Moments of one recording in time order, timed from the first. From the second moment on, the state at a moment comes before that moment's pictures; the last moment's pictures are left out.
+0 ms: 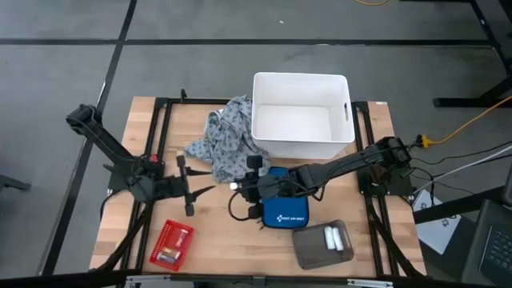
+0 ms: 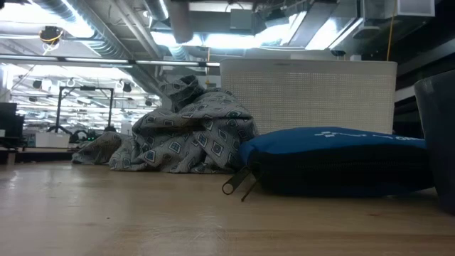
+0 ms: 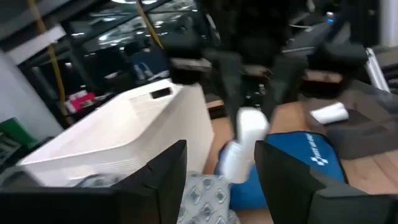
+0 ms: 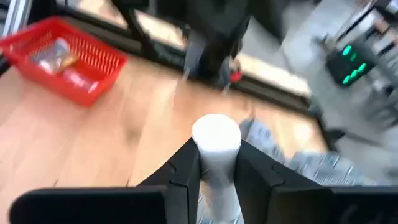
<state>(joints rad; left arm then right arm) -0.76 0.90 0.52 0.35 -0.99 0.24 0.33 1.86 1.53 -0.18 0.40 -0.20</state>
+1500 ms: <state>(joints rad) -0.83 0.83 0.52 0.25 -1.11 0.20 0.56 1.81 1.48 -0.99 -0.28 0.88</state>
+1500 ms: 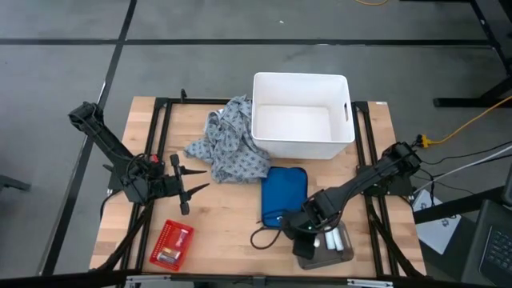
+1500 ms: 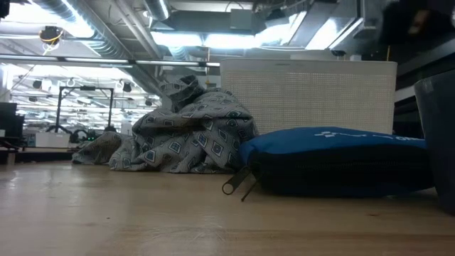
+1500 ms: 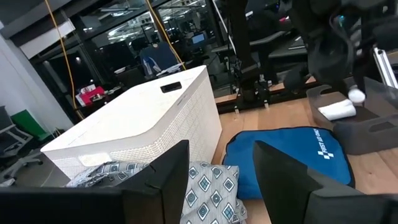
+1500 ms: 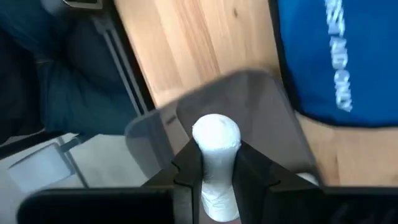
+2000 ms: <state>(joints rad) -0.83 0.83 0.52 0.34 -1.11 0.36 0.56 1.81 1.28 -0.88 -0.29 1.14</state>
